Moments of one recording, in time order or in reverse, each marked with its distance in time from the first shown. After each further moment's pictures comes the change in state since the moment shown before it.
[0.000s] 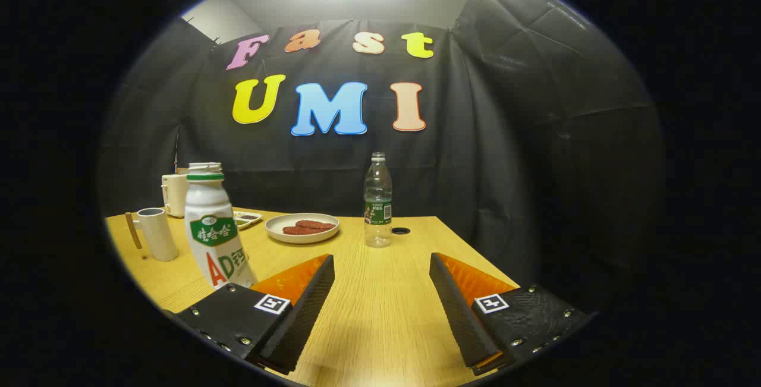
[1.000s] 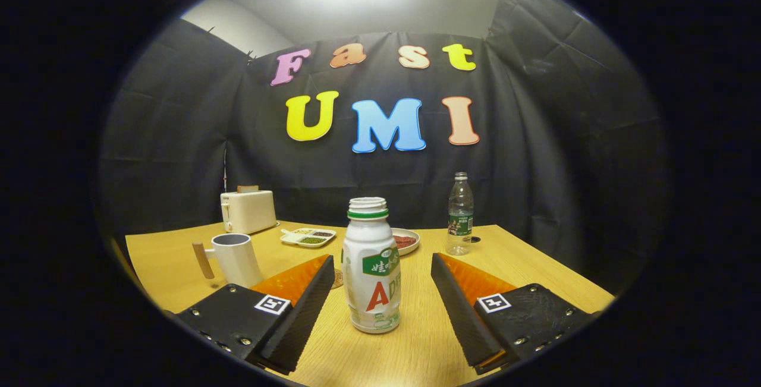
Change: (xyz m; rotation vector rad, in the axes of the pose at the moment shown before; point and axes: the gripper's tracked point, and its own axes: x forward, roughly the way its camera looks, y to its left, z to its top) arm -0.059 0.151 0.025 0.015 -0.027 0.221
